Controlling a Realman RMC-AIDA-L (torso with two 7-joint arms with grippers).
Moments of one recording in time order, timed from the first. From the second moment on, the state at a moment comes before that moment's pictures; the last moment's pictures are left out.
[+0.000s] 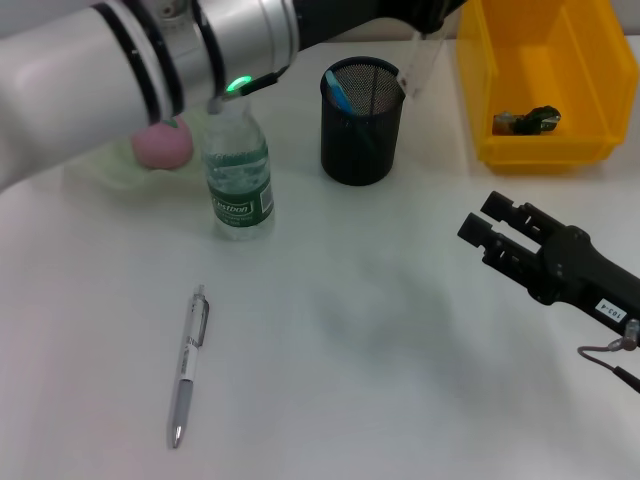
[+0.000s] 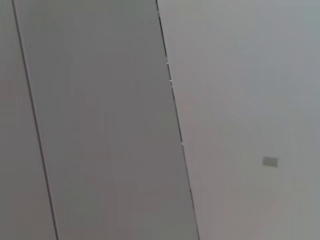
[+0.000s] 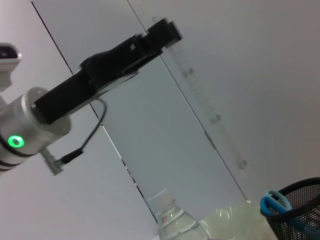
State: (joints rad) left arm -0.38 -2.08 1.78 1.45 1.42 0.58 -1.60; right arm 0.33 2.08 -0.74 -0.16 -1.49 -1.62 1.03
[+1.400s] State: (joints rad) left arm -0.58 -2.08 1.84 0.83 0.53 0.57 -0.70; right arm 0.36 2.09 -0.76 -0.12 -1.48 -1.63 1.03
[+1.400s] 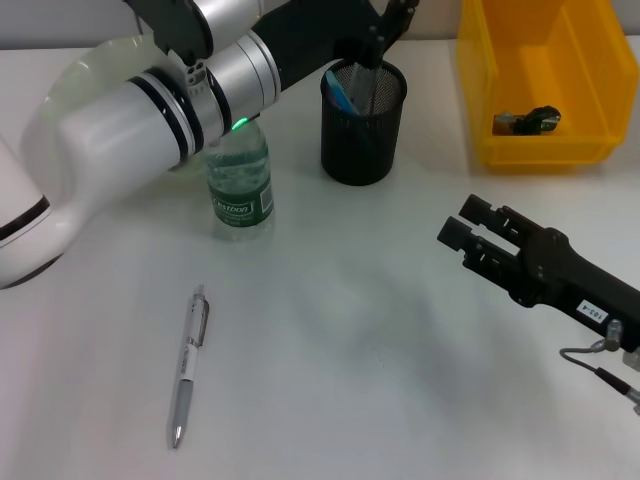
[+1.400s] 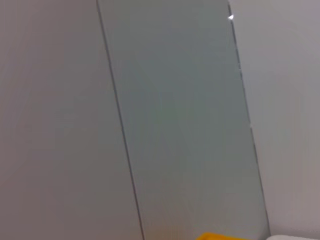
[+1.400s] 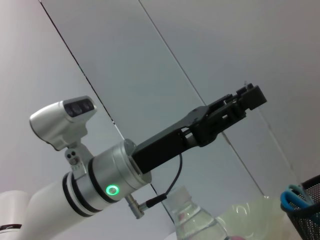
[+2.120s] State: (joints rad) left arm -0.60 -2.08 1.86 0.78 0.47 0.64 -0.66; right arm 0.37 2.09 -0.76 -0.12 -1.48 -1.62 1.03
